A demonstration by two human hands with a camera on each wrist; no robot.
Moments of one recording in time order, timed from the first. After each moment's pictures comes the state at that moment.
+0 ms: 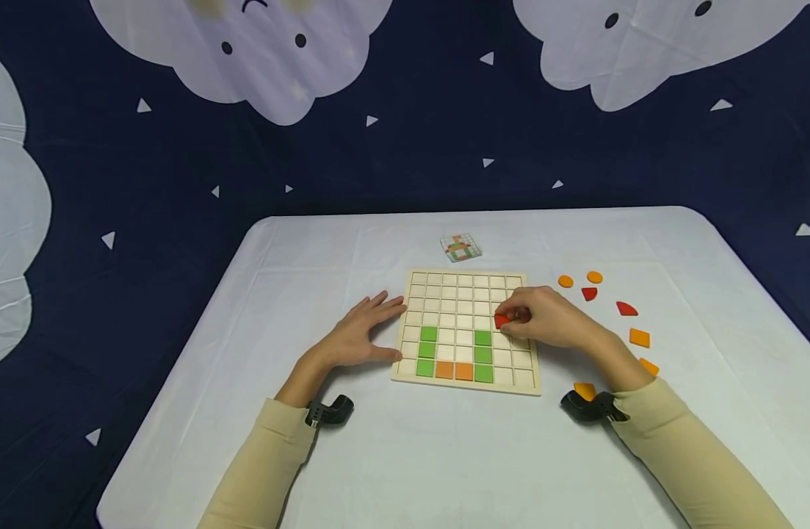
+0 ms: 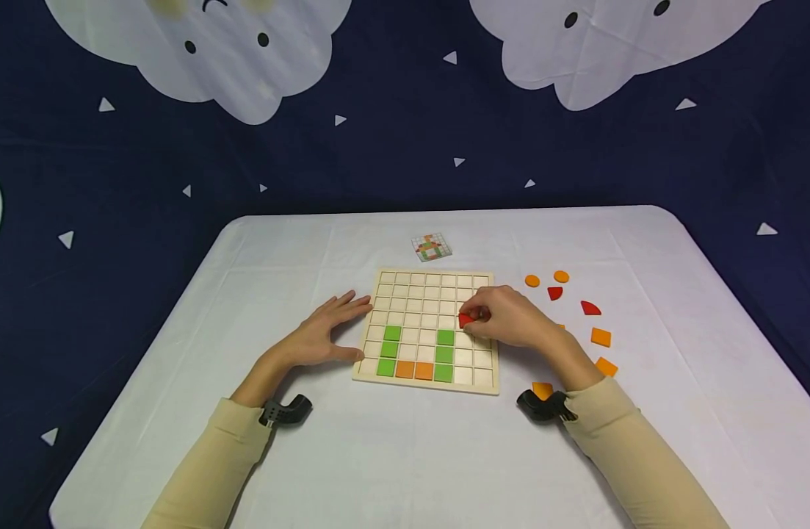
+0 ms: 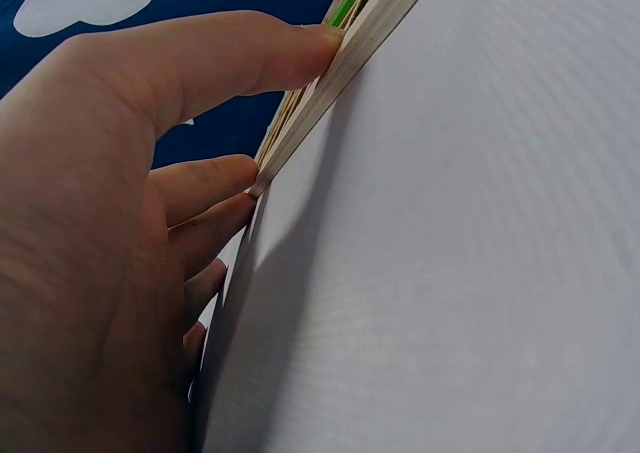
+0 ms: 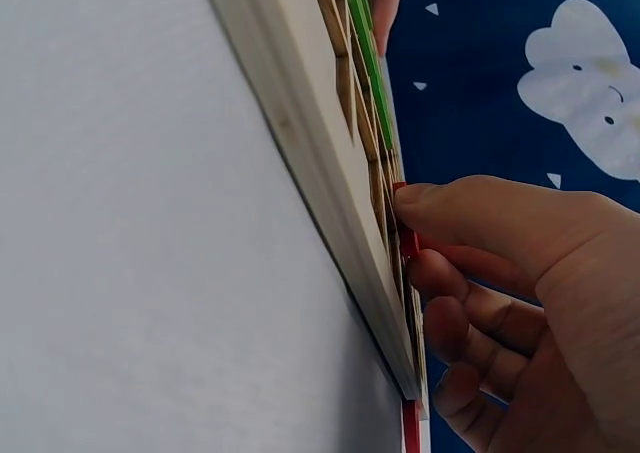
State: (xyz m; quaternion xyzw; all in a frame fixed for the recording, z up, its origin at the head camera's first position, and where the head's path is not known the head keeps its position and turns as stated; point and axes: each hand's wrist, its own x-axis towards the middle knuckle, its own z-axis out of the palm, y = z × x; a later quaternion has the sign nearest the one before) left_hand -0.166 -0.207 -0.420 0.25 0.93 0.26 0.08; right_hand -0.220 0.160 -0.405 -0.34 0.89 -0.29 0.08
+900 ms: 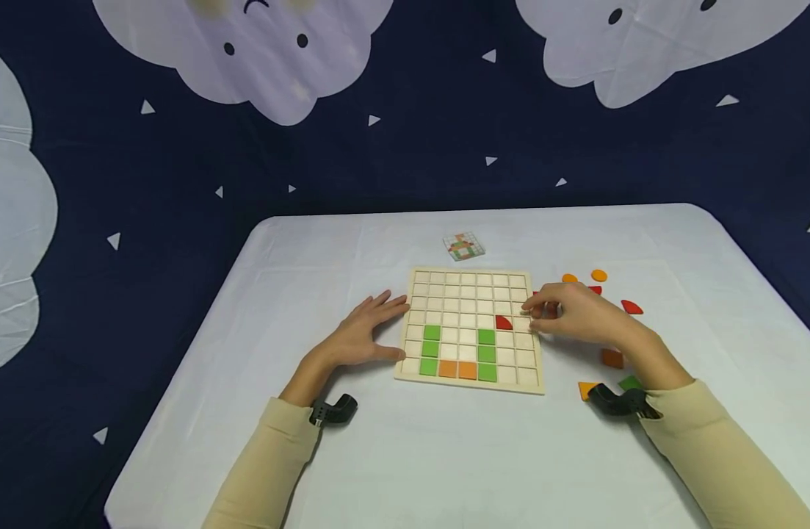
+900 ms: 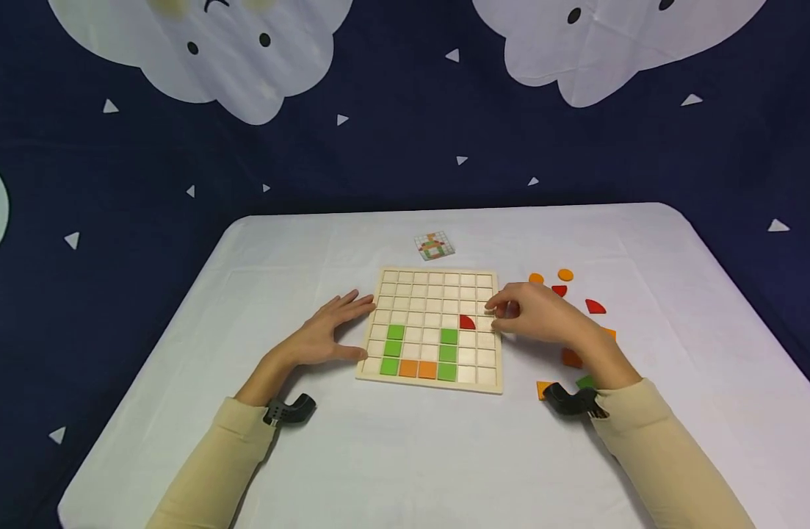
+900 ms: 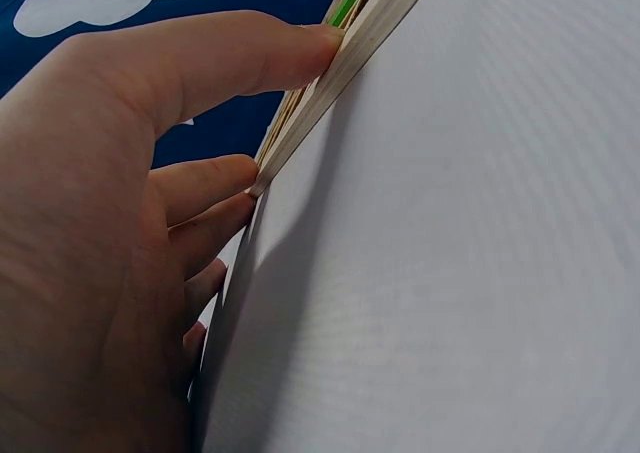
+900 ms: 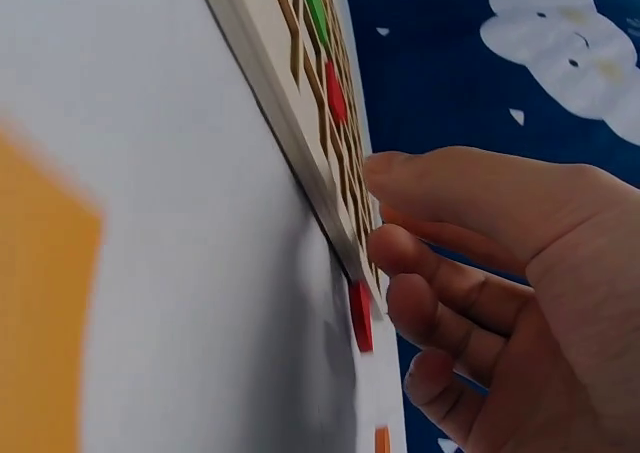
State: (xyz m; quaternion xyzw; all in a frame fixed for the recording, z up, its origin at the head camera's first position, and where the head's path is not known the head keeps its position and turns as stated) left_hand -0.167 -0.206 -0.420 0.25 0.93 0.25 0.08; right_hand -0.218 0.197 -0.394 -0.31 0.91 -0.27 0.11
